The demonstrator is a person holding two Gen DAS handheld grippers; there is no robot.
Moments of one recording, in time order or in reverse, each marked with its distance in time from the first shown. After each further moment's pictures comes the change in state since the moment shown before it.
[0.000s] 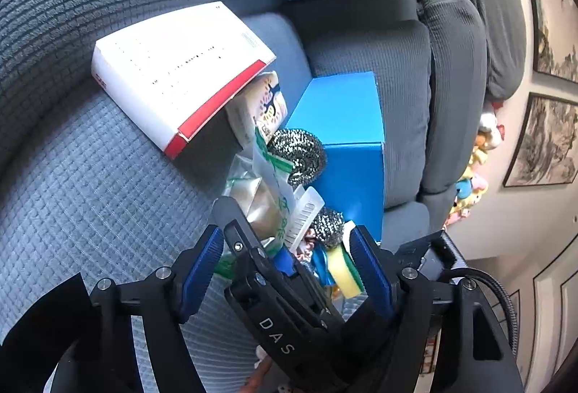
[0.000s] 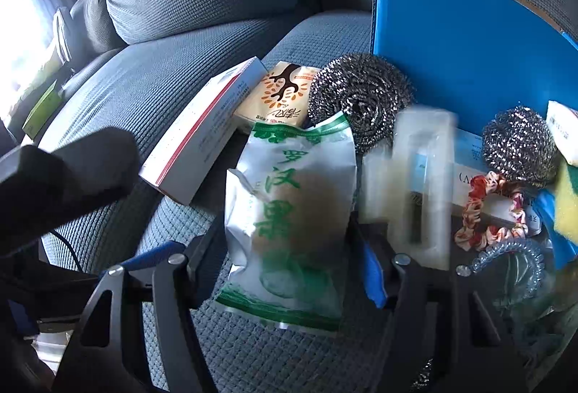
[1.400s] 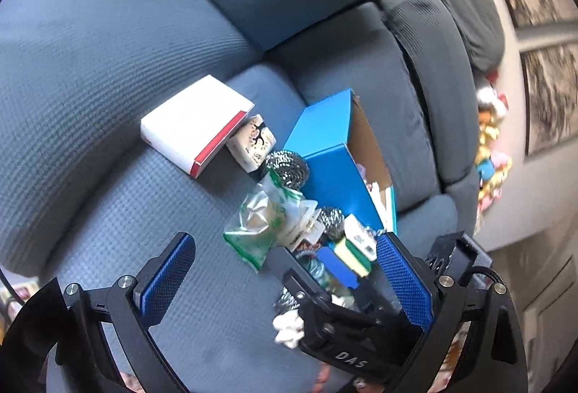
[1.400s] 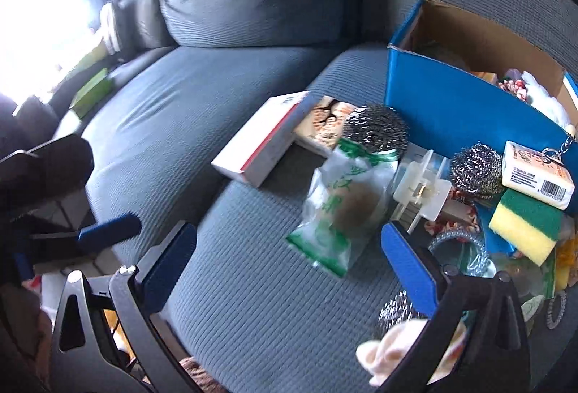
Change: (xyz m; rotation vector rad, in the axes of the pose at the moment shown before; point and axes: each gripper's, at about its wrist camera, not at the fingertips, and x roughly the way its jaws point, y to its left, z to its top) left arm -0.074 -0.060 -0.036 0.181 -0.152 0.169; right arm -0.072 0.016 0.005 -0.097 -0.005 0.091
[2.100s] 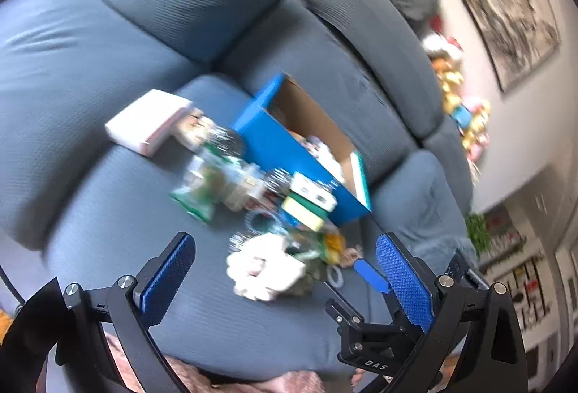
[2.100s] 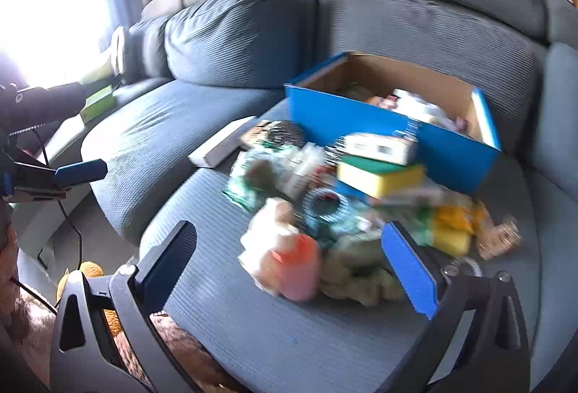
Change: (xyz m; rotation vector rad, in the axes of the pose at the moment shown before) left arm -0.050 -0.091 -0.093 0.244 -0.084 0.044; right arm -0.136 -0.056 -0.078 -0.111 -0.195 -0.033
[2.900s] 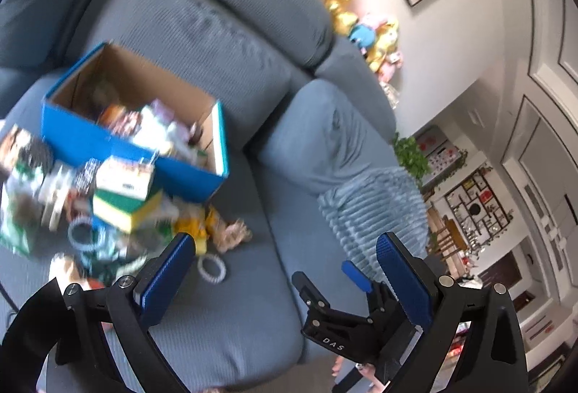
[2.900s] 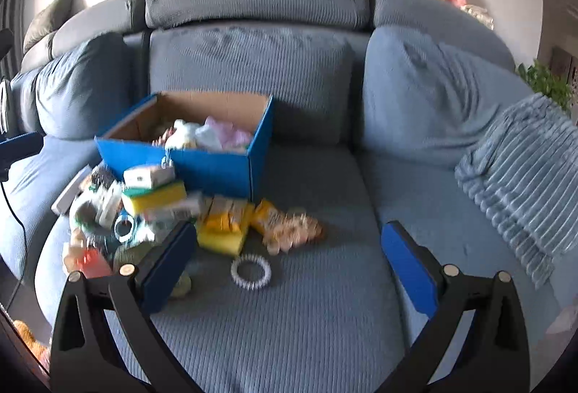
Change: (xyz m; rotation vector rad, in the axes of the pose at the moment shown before) left arm 0.112 -0.182 -0.034 0.278 0.217 -0.313; right arm -0.122 -0.170 -0.049 0.228 -0.109 -0.515
